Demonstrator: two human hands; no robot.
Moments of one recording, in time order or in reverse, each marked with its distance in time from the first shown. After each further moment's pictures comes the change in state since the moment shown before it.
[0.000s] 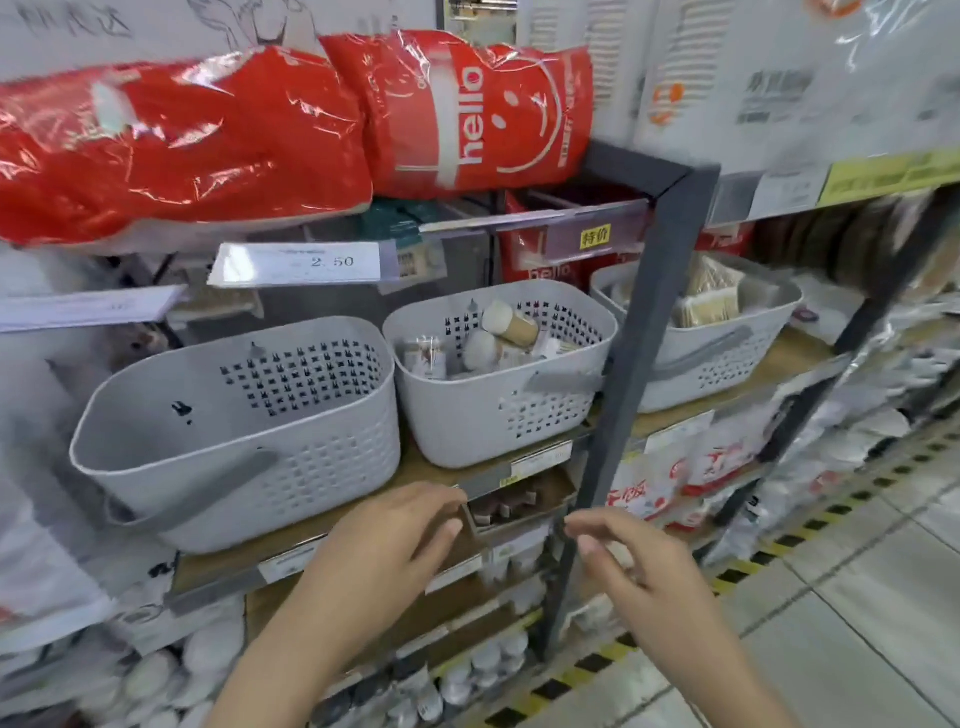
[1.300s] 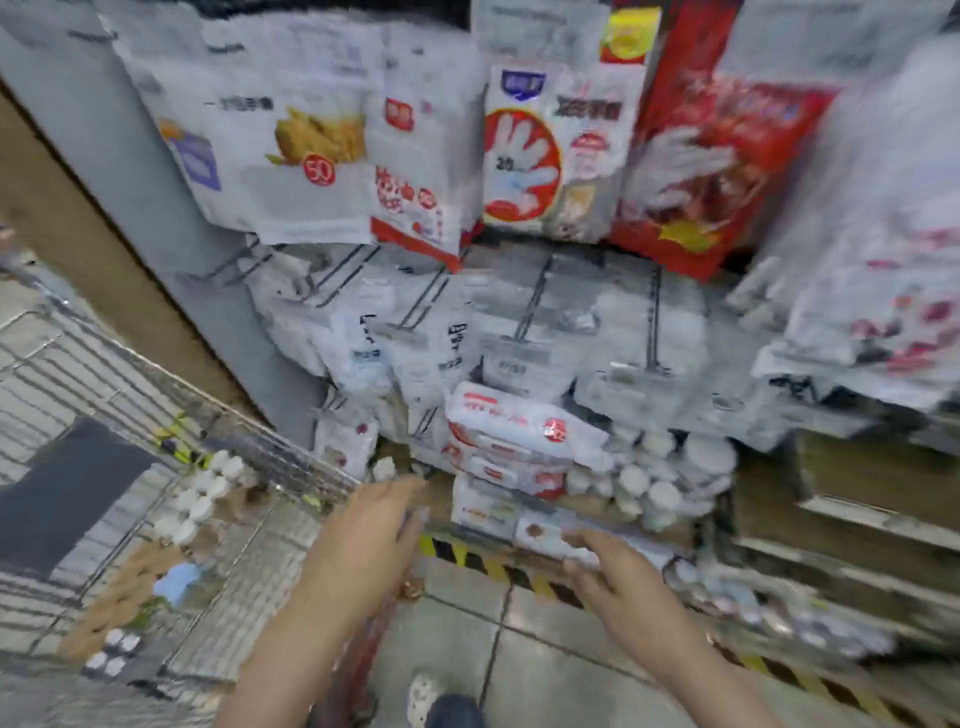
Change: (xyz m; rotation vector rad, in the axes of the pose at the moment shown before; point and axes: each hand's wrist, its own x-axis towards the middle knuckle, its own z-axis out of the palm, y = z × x) left_hand -0.606 -0.330 -0.133 0.045 0.170 -0.981; right_hand -0.215 -0.257 0.540 -0.252 -0.882 -0.197
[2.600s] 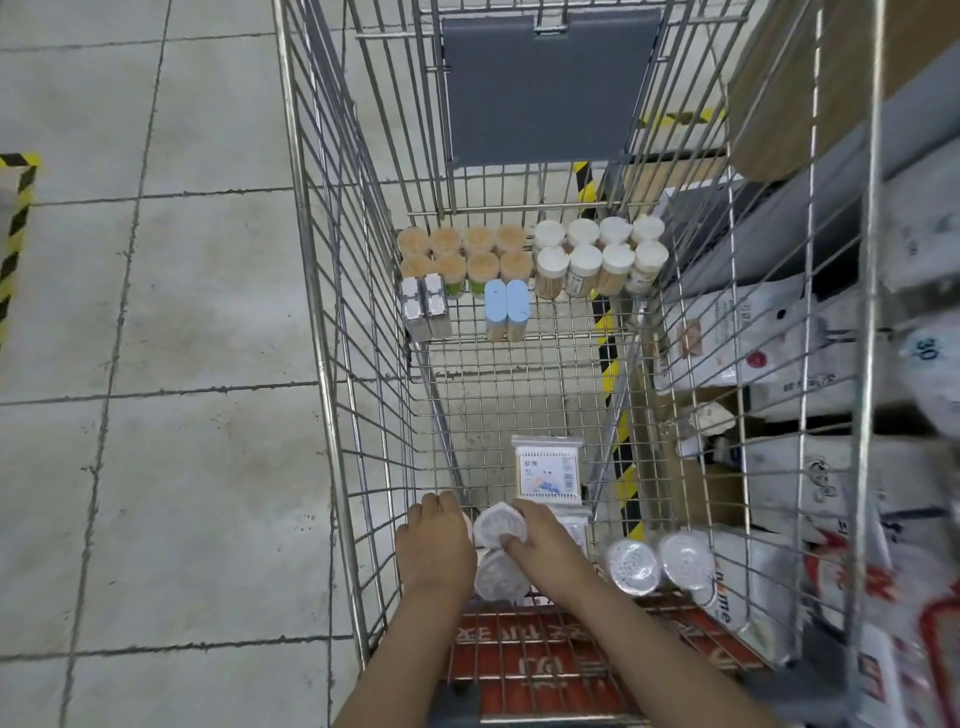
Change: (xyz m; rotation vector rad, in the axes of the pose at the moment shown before) left_hand -0.057 -0.299 0.276 -0.311 -0.186 -1.408; right_hand 0.240 -0.044 0.454 -0.508 -1.090 -0.352
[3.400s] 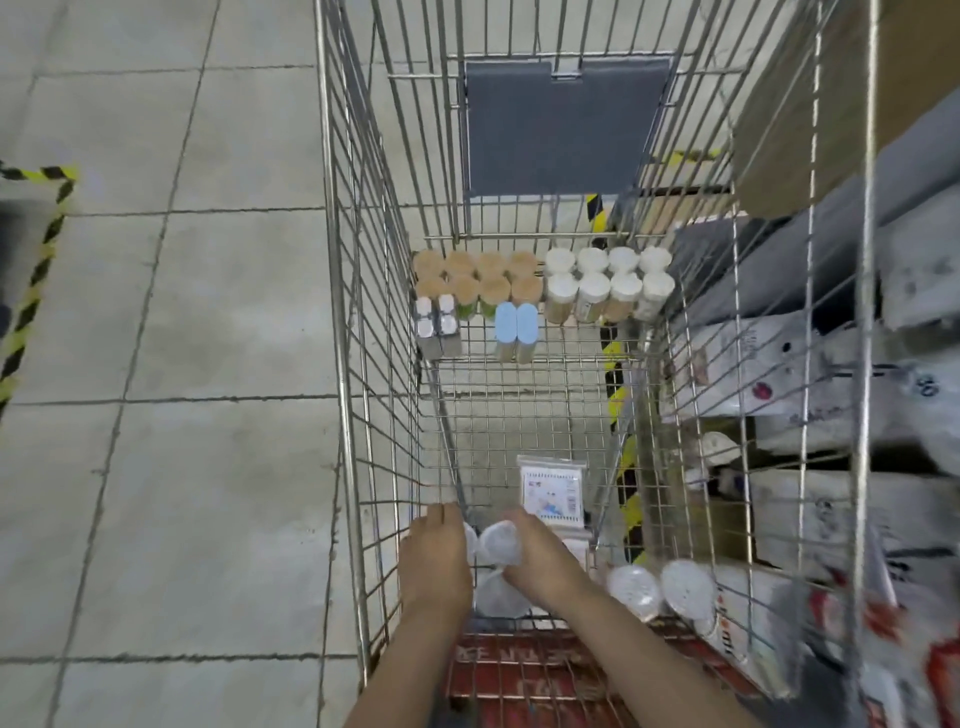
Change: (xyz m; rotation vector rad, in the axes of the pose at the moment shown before) left_hand -0.006 -0.005 -0.001 -0.088 0.081 0.027; right_hand 0.005 -0.014 -0.006 -0.088 -0.048 -0.022
